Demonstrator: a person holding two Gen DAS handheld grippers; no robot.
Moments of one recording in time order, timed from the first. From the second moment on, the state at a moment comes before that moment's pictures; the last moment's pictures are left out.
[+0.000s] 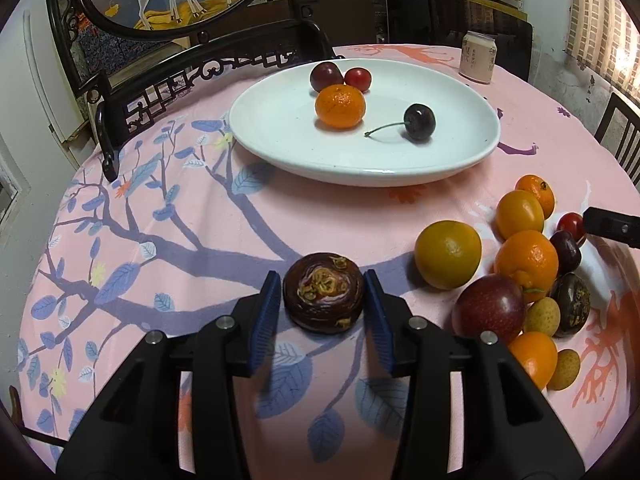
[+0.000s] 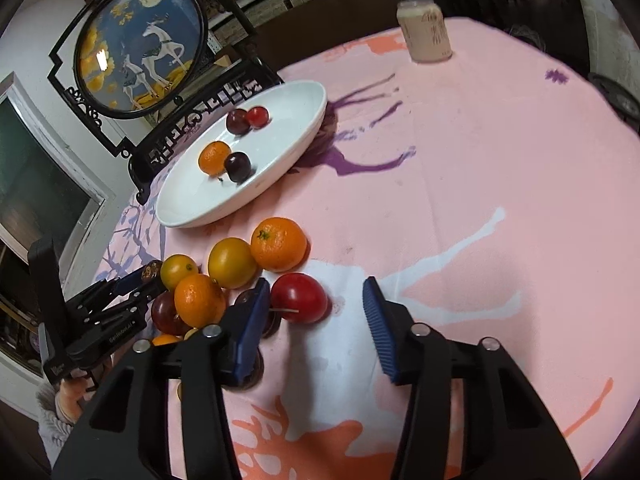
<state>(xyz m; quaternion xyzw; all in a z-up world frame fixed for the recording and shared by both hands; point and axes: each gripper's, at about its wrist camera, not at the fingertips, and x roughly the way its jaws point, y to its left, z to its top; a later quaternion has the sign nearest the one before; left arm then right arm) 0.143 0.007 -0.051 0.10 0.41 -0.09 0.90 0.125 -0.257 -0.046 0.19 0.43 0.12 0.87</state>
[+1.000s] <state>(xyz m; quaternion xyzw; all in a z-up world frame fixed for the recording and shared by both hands) 0.136 0.016 -0.027 0.07 0.38 -0.09 0.92 0.121 -0.272 -0.031 0.25 0.39 0.14 0.87</state>
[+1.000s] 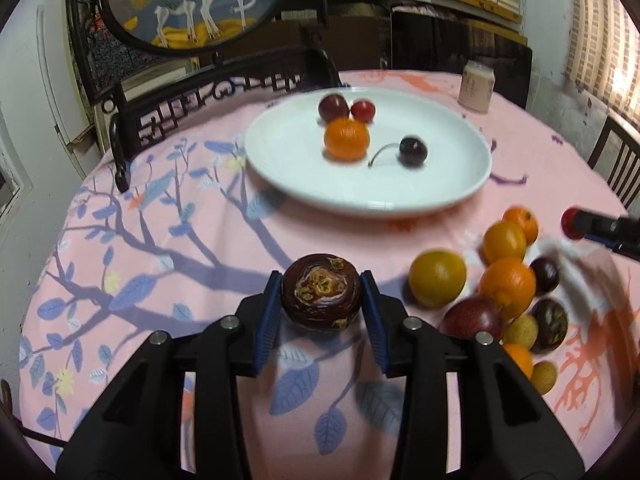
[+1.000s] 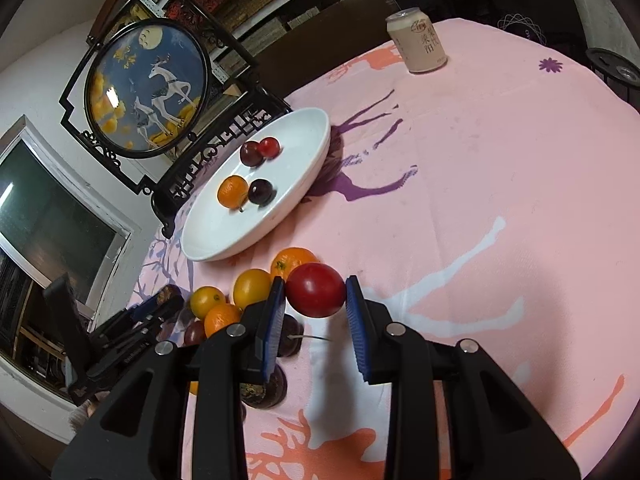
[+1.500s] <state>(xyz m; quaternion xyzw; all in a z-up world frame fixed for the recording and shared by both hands) 0.219 0.000 -0.002 0.03 0.36 -0.07 0.93 0.228 -0.215 -0.007 0.18 0.38 0.13 0.90</state>
